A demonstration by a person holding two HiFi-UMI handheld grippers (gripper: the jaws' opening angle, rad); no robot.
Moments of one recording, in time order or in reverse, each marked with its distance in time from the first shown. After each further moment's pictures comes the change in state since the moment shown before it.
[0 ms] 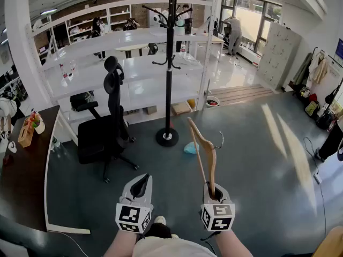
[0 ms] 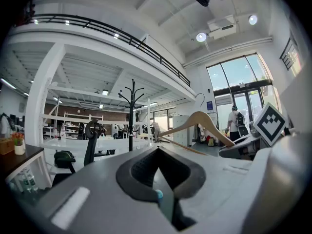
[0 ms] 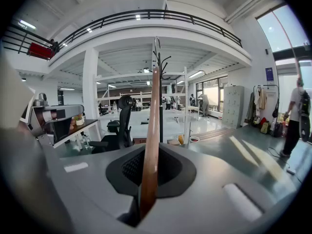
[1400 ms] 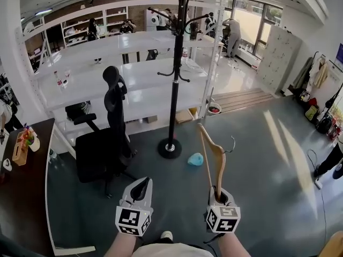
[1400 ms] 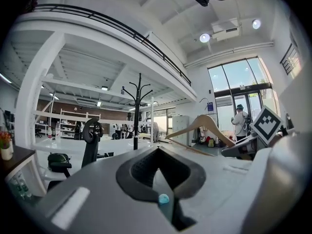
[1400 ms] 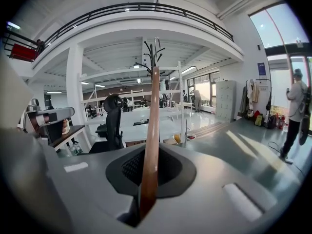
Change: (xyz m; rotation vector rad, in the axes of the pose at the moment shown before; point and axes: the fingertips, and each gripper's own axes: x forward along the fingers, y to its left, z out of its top) left arm 0.106 0.142 0.002 -0.017 0.003 -0.039; right arm 0.148 0.017 0.053 0.090 0.032 -0.090
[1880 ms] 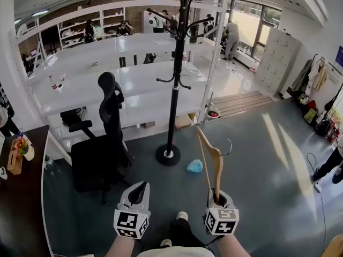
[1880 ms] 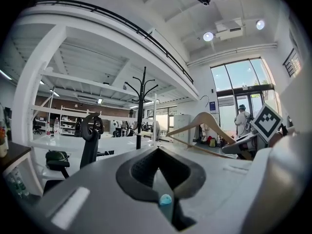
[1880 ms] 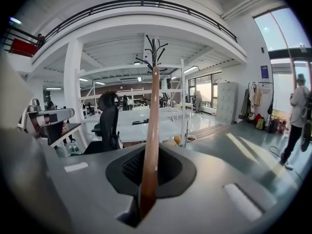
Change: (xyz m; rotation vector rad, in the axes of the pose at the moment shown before) left arm 0.056 0.052 -0.019 -0.020 0.019 0.004; right arm 0.072 0.004 0.019 -0.035 0.011 -0.008
